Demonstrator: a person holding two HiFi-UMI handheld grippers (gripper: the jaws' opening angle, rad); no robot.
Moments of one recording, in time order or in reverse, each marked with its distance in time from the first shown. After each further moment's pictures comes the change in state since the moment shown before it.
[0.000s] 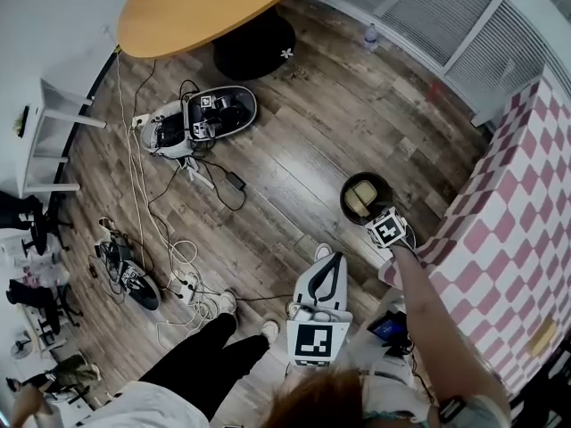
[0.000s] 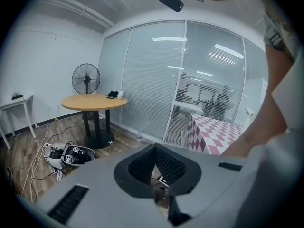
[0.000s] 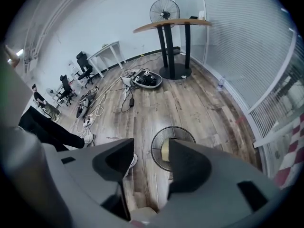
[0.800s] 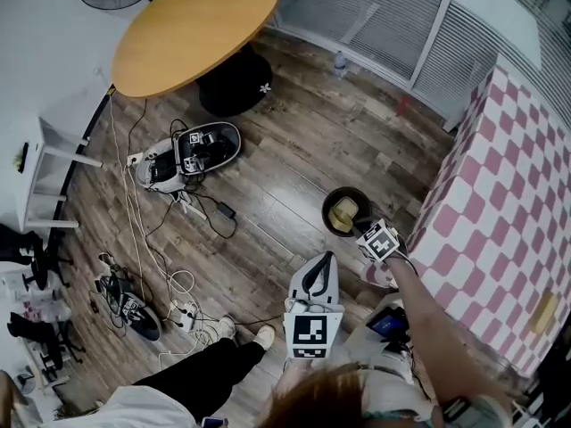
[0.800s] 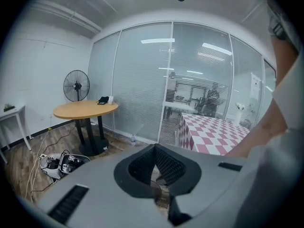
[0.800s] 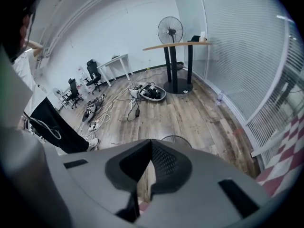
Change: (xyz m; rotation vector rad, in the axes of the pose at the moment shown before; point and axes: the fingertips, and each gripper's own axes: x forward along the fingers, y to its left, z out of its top) left arm -0.025 -0.053 0.007 0.092 -0.017 -0.062; right arm -0.100 0.029 -0.001 -0.063 -0.139 0.009
